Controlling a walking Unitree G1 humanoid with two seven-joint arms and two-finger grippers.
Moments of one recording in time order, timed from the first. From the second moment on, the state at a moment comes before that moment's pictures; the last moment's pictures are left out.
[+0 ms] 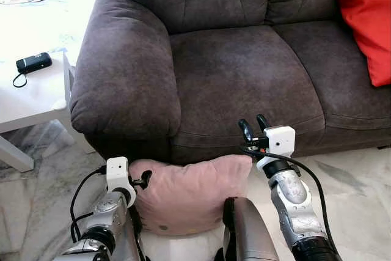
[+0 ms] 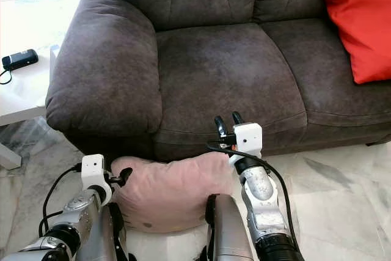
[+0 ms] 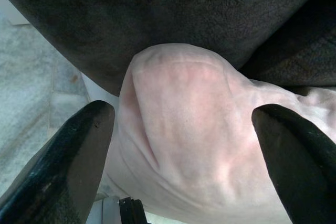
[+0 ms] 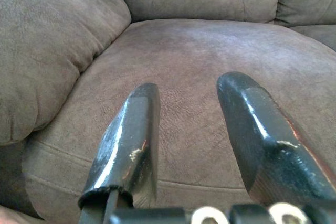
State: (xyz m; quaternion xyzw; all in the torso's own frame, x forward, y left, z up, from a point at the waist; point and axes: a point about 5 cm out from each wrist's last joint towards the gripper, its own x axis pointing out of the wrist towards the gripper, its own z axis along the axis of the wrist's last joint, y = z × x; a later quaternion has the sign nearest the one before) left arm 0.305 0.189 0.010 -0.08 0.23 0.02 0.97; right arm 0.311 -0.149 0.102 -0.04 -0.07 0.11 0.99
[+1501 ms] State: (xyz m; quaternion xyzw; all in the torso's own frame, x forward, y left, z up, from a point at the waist) left arm 0.309 0.182 0.015 -0.13 0.20 0.00 0.97; right arm 0.309 -0.146 0.105 -0.04 -0.08 0.12 0.99
